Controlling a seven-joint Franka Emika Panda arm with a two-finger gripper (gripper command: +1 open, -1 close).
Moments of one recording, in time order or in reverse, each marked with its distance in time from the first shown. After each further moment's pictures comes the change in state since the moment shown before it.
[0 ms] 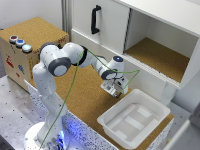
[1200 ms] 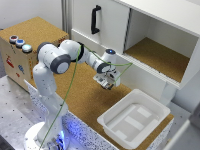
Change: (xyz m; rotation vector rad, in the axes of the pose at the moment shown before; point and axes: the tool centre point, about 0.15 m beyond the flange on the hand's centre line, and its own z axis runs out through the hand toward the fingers) arm 0.014 -0.093 0.001 0.003 -0.011 -0.031
